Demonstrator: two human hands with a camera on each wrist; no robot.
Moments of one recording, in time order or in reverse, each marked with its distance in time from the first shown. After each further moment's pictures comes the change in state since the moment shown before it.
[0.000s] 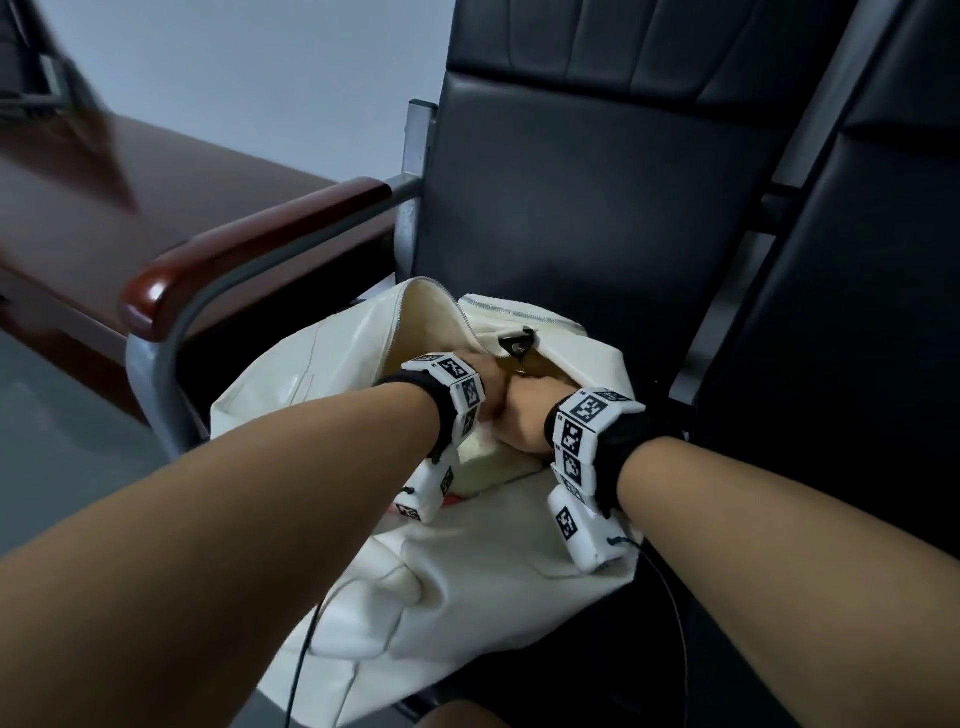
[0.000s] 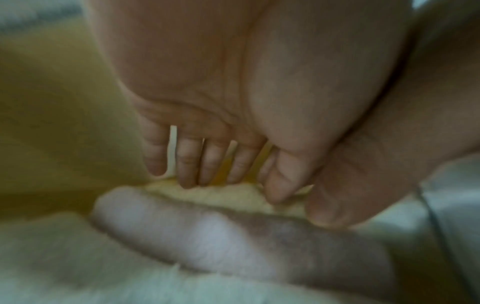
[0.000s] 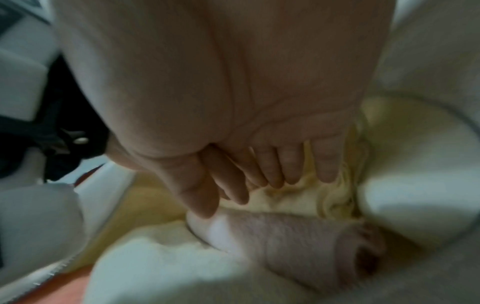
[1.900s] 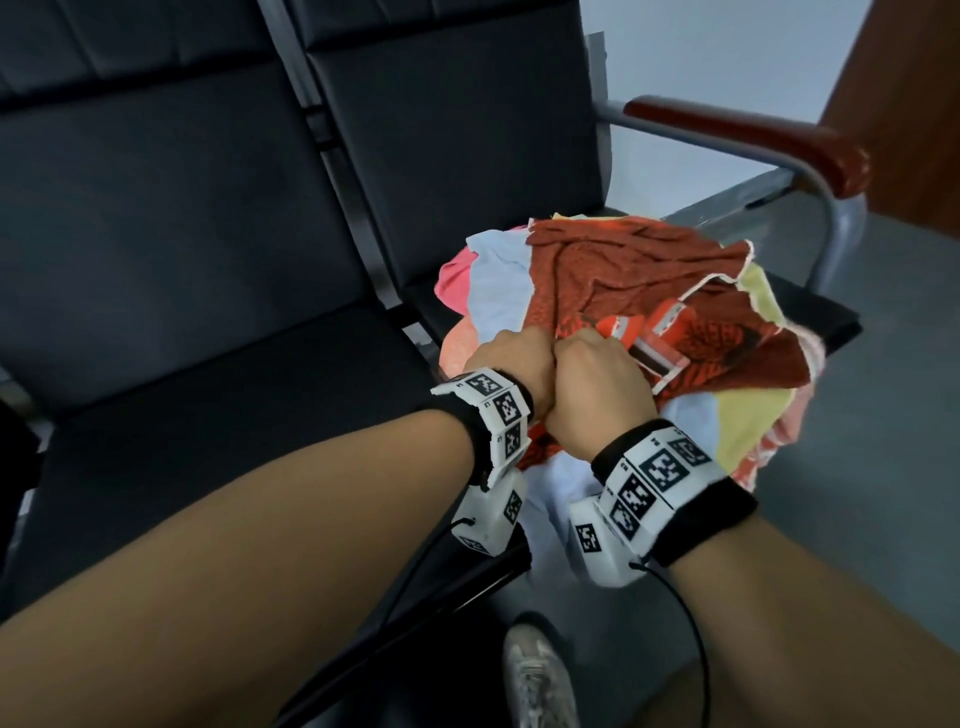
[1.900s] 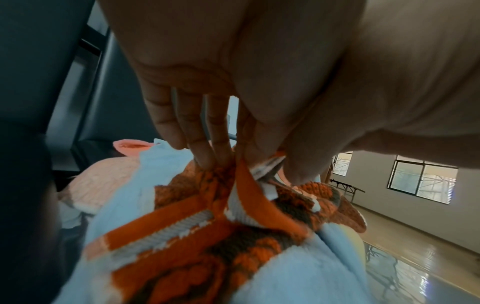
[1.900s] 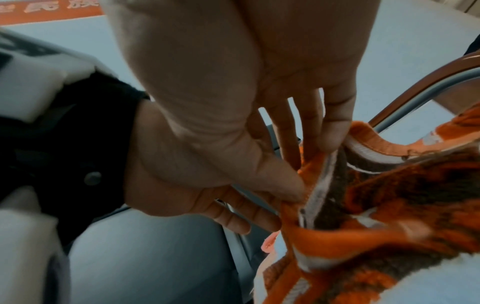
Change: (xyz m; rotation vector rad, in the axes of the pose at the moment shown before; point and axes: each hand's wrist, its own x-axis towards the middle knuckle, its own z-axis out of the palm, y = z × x) left_hand -0.215 0.713 -0.068 -0.257 0.155 0.886; right_hand -0.538 0.455 0.168 0.263 0.585 0.966
